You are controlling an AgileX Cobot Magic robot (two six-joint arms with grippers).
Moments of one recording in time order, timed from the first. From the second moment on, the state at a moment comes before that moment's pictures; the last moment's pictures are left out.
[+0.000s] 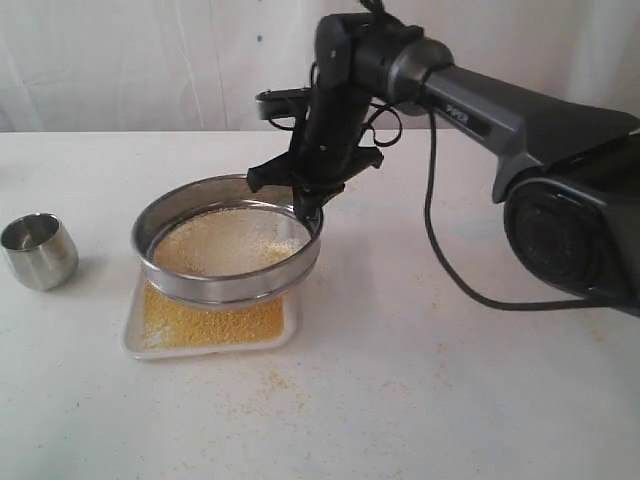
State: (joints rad) left arm -0.13 0.00 0.02 0.12 0.43 0.11; right arm 0.51 2.42 -2.29 0.19 1.23 -0.03
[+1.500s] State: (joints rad) left arm -0.13 0.00 0.02 0.12 0.43 0.11; right arm 0.57 2.43 -2.29 0.17 1.15 -0.15
